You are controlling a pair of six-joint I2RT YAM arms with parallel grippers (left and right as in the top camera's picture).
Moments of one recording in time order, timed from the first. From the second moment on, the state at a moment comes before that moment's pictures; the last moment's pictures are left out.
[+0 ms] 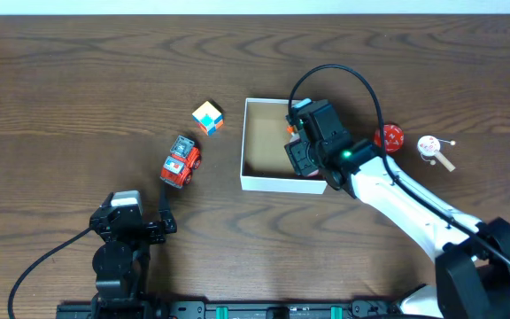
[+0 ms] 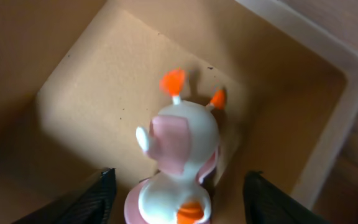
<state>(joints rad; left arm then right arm) 0.00 0.01 0.12 -0.40 -0.09 -0.03 0.54 1.63 1.01 -0.38 0.10 0.03</state>
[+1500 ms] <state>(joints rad) 0.00 0.01 0.12 -0.40 -0.09 -0.03 0.53 1.78 1.36 -0.65 0.15 -0.06</state>
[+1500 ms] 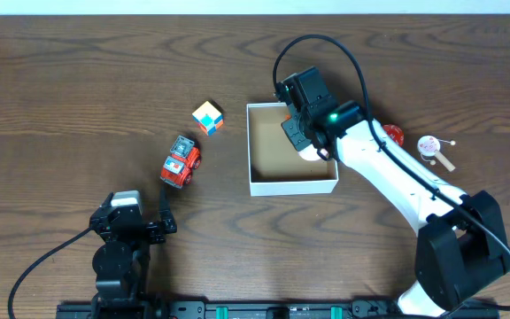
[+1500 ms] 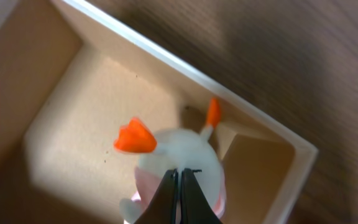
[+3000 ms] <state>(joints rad) 0.00 0.01 0.12 -0.40 -0.09 -0.03 0.53 1.78 1.36 -0.78 0.16 0.12</state>
